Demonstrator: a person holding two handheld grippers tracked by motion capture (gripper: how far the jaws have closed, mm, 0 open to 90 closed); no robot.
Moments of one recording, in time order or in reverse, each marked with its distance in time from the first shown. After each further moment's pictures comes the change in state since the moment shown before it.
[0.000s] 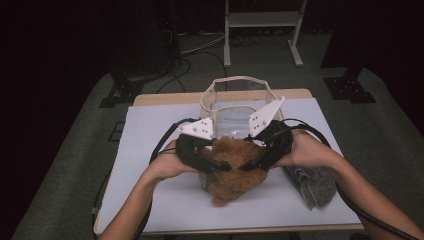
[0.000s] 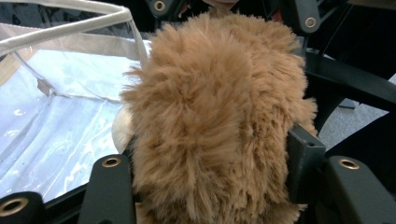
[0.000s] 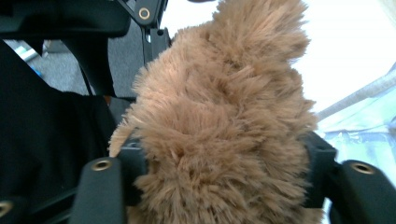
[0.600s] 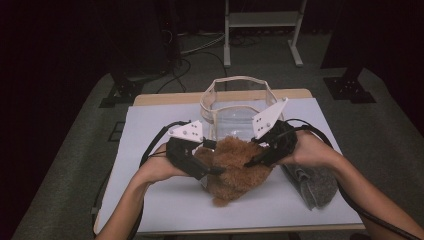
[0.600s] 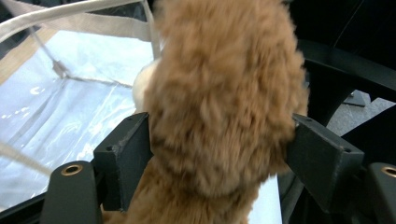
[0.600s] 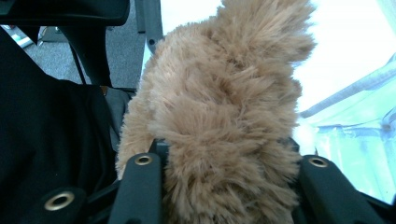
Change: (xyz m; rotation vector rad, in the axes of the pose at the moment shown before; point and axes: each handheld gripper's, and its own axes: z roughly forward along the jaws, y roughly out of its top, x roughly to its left) left arm -0.003 -0.017 -0.017 -0.005 0.041 -0.040; right arm 0.001 -0.004 -0.007 0.004 -0.011 -0.037
